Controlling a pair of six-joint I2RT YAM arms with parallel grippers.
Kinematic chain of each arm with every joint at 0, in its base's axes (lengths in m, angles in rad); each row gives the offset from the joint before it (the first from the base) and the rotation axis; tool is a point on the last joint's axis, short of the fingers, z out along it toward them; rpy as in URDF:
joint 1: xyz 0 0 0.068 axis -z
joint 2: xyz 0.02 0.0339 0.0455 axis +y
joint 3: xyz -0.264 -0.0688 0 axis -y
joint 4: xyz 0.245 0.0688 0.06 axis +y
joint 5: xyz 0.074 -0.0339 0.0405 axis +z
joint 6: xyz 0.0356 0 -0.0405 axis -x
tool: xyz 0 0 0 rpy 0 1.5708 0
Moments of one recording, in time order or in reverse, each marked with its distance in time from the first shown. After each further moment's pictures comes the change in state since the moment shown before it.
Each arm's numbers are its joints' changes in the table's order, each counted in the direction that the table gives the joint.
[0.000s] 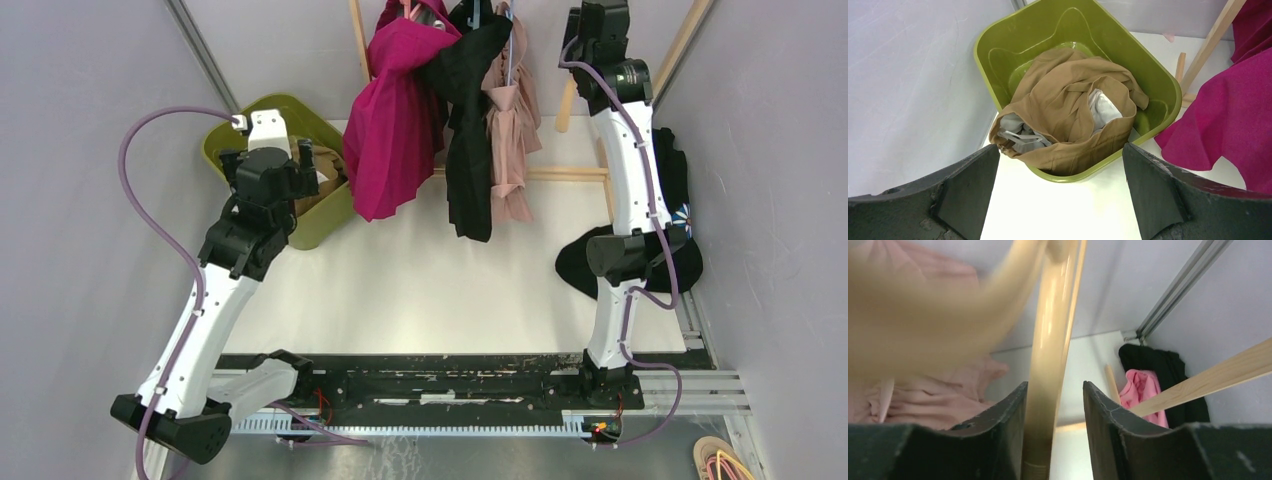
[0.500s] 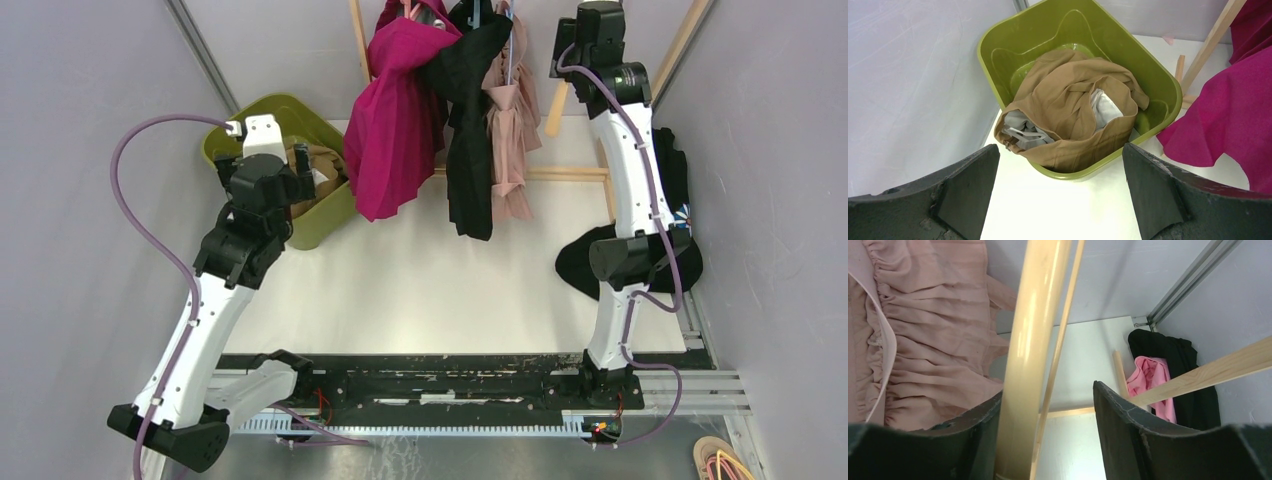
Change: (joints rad) left arm 0.000 -0.048 -0.021 0.000 0.002 0.000; right arm -0.004 -0.034 -0.087 0.040 0.054 -0.018
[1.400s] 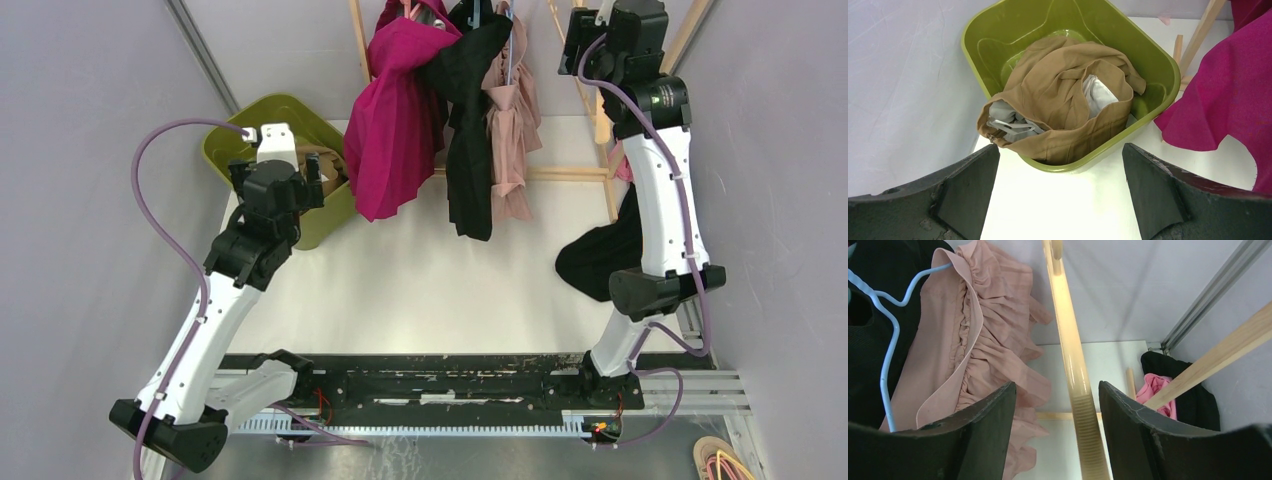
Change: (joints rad) left arm 0.021 -0.003 -0.079 -0.026 -0.019 -0.011; right arm -0.011 -0.267 -0.174 -0.061 0.124 0.022
